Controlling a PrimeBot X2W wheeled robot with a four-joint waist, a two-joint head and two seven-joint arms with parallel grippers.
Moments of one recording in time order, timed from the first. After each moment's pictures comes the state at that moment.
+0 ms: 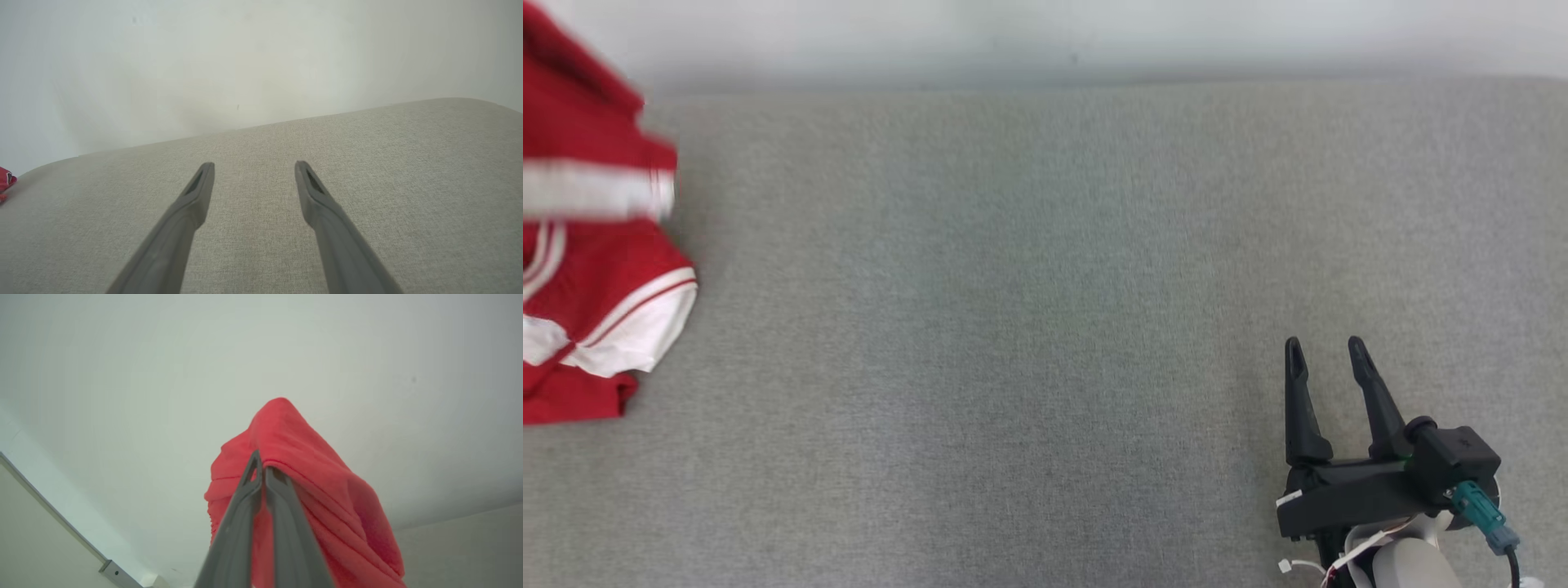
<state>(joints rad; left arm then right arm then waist) -1.10 0.71 -0.31 0.68 -0.40 -0.13 -0.05 -0.15 -0.05 -0.08 0.18 0.15 0.13 -0.25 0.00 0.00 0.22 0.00</state>
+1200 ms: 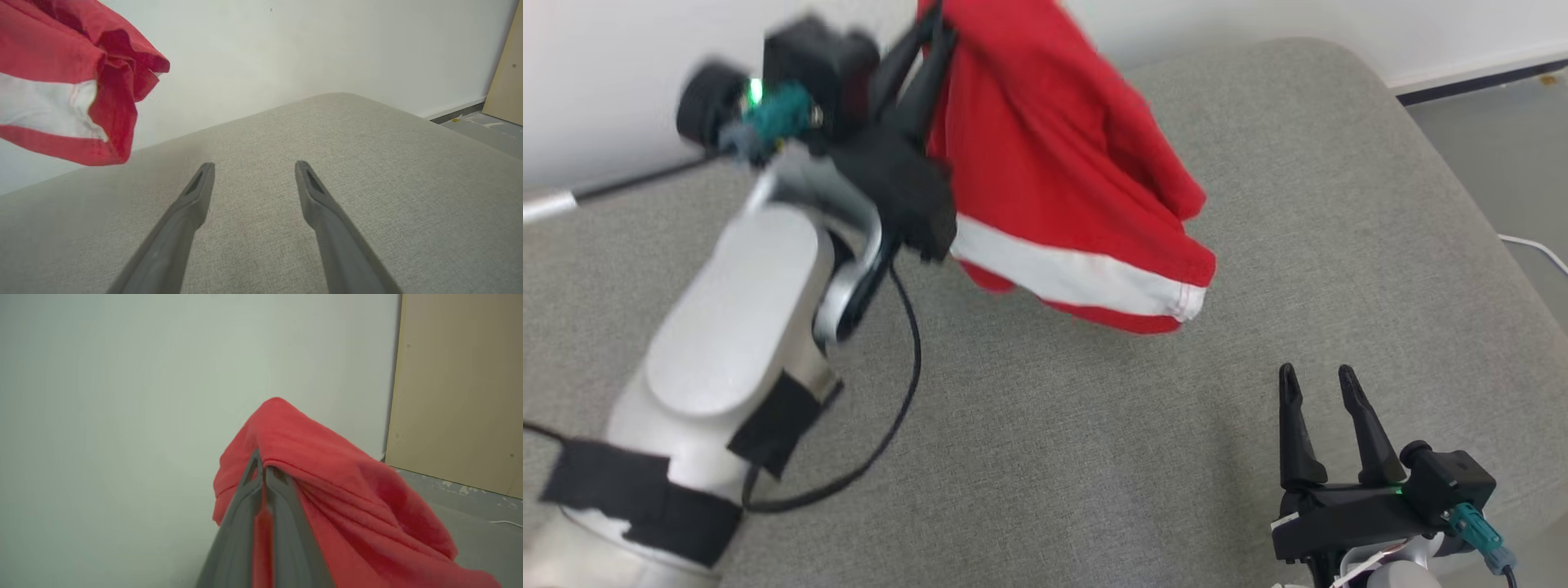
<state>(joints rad) -1.05 0.26 -0.60 0.43 -0.52 -0.06 -0.03 -0.11 -0.05 -0.06 0.21 0.23 0.13 -0.26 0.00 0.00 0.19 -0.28</state>
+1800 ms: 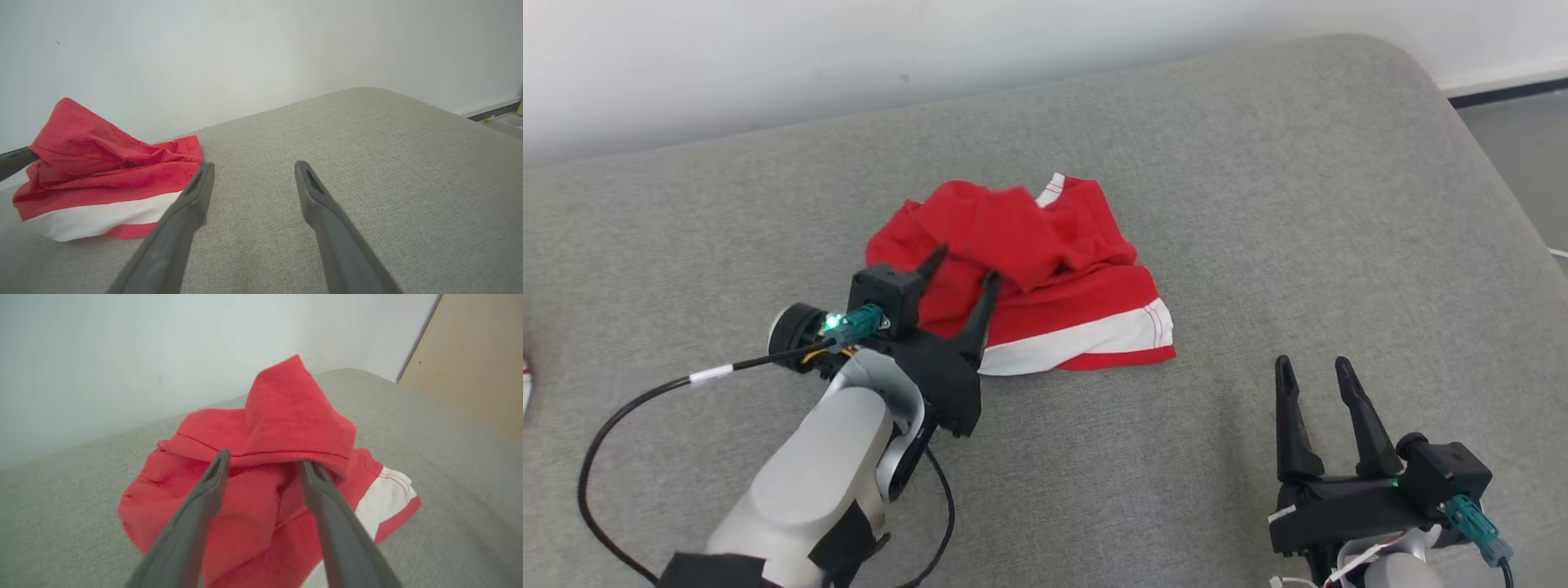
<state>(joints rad) -0.79 0.15 -0.67 0.76 -0.56 -0.07 -0.18 -0.14 -0.05 -0.05 0.22 0.22 0.13 -0.26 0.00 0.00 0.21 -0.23</state>
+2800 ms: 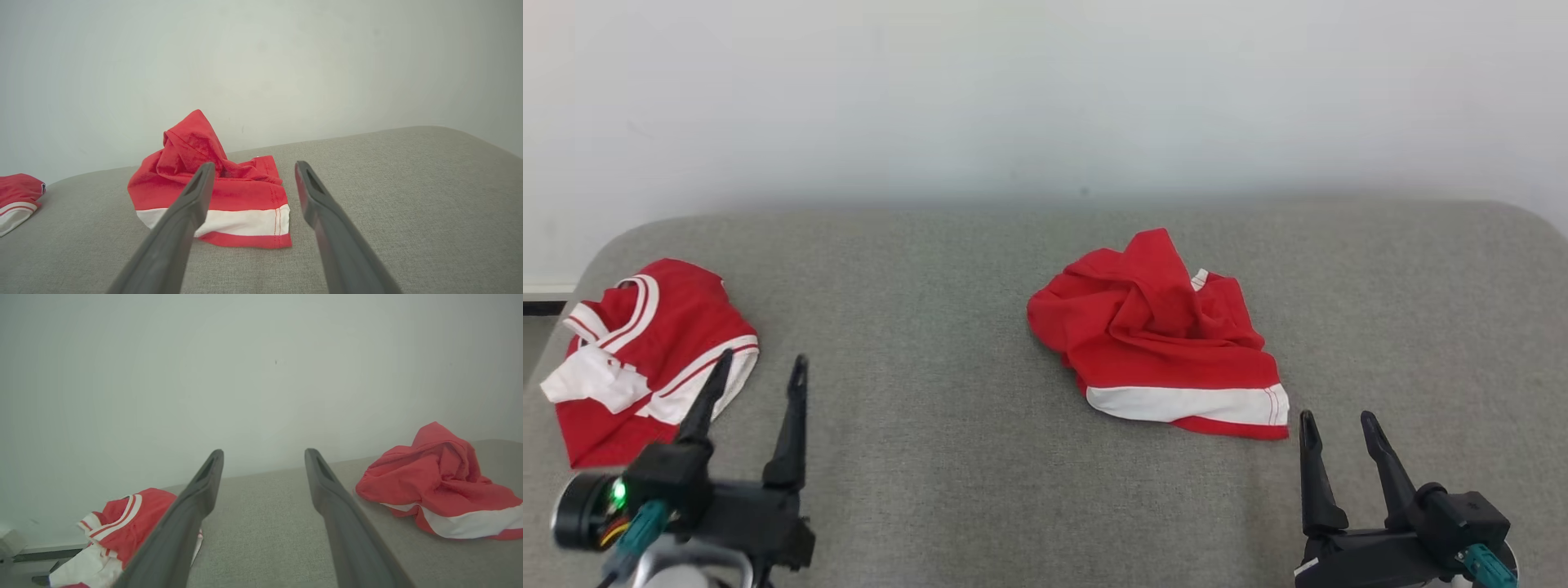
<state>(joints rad) -0.32 0.44 -0.41 0.21 -0.47 0.10 -0.26 -0.01 -0.05 -0.10 0.16 0.16 0.13 -0.23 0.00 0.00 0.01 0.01</state>
